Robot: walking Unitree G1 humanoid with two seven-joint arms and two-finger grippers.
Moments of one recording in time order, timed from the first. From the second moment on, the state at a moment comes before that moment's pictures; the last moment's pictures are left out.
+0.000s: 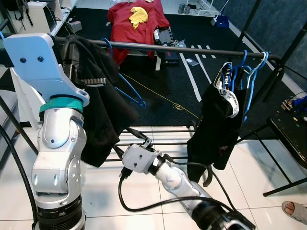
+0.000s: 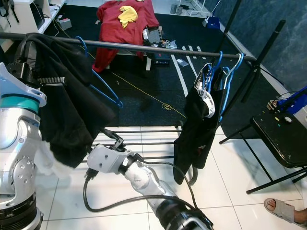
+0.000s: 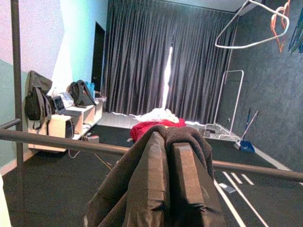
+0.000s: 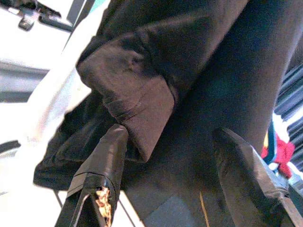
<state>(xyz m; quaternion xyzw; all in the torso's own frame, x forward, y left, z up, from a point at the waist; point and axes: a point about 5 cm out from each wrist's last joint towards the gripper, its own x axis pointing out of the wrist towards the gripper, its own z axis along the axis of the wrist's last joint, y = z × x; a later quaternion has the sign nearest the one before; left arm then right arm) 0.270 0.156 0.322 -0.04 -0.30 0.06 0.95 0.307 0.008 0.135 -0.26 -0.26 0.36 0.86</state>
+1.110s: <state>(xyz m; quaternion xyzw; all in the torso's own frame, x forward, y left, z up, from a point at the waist) 0.264 0.150 0.345 -0.06 -0.32 0.03 0.94 0.312 0.034 0.131 -0.31 -0.25 0.39 0.83</state>
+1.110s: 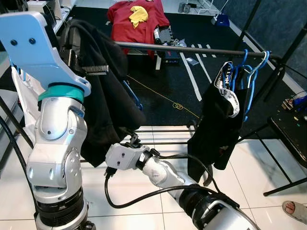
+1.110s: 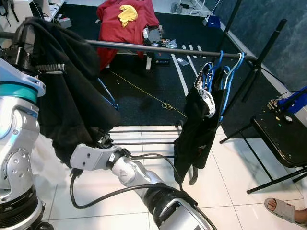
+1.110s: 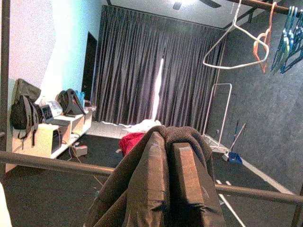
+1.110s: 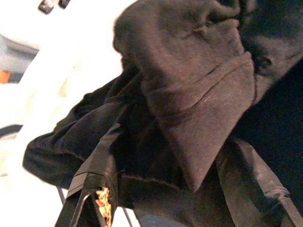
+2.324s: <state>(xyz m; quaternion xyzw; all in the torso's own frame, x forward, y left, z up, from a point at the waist) 0.276 0.148 0.308 0.03 -0.26 0.06 0.96 0.305 -0.040 0.166 -0.23 -0.30 0.39 0.84</state>
